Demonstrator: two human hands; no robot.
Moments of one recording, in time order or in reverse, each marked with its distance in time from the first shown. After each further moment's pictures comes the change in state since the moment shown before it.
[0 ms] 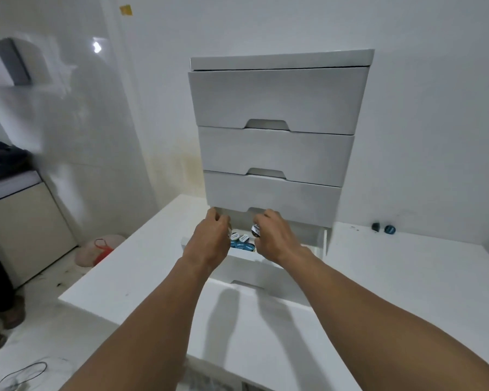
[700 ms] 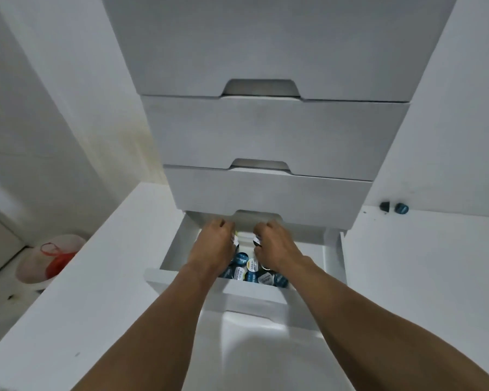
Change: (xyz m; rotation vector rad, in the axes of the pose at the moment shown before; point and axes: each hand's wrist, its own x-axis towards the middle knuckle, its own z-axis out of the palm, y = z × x) left_hand 0.166 -0.049 0.135 -0.045 -0.201 0.178; right_hand 0.132 0.091 0.107 0.005 -0.156 0.266
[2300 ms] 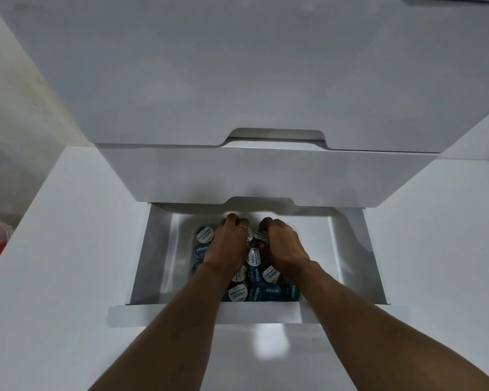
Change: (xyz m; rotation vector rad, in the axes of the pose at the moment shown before) left_hand 0.079 -0.044 0.141 -0.194 -0.284 0.102; right_hand 0.055 0.047 0.085 0.141 -0.116 0.308
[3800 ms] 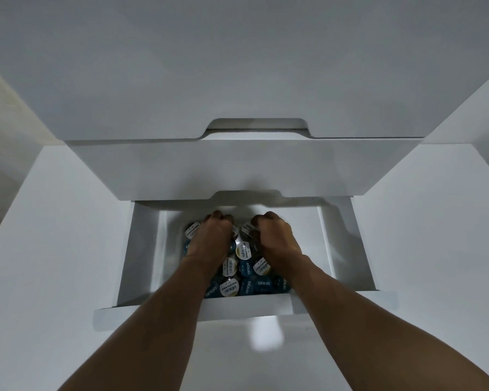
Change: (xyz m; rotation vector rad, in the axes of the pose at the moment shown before) left_hand 0.000 -0.005 -0.011 0.129 -0.033 0.034; right_hand -0.001 0.006 0.005 -0.003 0.073 0.036
